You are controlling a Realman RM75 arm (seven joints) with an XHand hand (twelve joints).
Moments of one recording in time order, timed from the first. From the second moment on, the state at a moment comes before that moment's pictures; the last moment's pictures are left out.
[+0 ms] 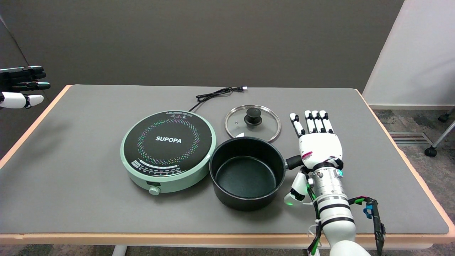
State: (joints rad) arm -0.30 -1.27 -1.96 1.74 1.45 0.90 -1.46
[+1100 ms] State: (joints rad) arm -0.27 -1.26 -1.96 1.73 1.52 0.89 -1.39
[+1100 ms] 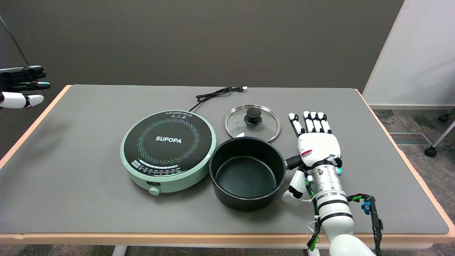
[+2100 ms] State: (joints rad) arm -0.28 -1.25 -1.97 1.74 1.58 0.88 -1.39
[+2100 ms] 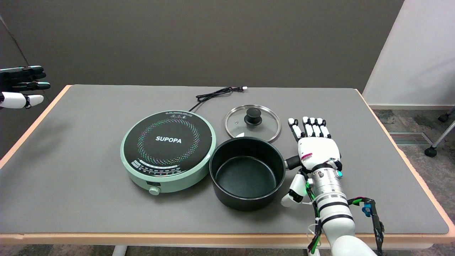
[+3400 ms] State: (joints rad) arm -0.29 -1.25 -1.96 1.74 1.60 0.87 -1.39
